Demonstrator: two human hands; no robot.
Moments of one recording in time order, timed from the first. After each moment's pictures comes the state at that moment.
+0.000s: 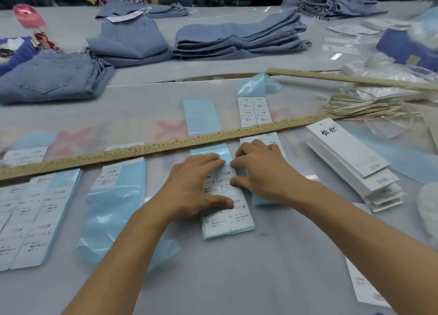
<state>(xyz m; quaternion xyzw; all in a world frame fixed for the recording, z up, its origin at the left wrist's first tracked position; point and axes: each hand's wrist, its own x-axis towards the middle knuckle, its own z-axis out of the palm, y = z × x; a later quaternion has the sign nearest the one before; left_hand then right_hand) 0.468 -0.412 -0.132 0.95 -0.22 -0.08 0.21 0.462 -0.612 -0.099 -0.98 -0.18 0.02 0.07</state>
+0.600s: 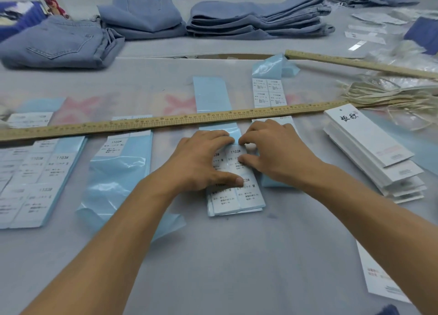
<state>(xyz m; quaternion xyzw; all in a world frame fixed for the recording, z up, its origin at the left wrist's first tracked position) 0.467 -0.416 -0.129 0.96 -0.21 -0.07 0.18 0.459 -0.608 -0.099 -0.98 -0.18 -0.03 0.07</state>
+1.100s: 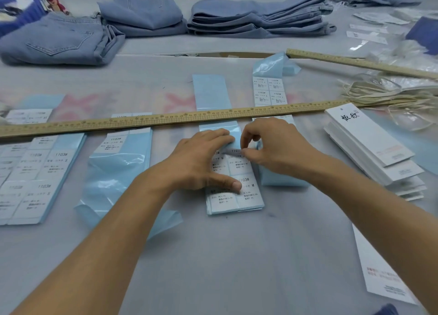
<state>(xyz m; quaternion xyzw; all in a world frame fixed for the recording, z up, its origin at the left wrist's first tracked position) 0.465 -0.411 -0.125 0.95 -0.22 -0.14 0.19 0.459 -0.607 -0.087 -0.97 -0.16 0.02 0.17</state>
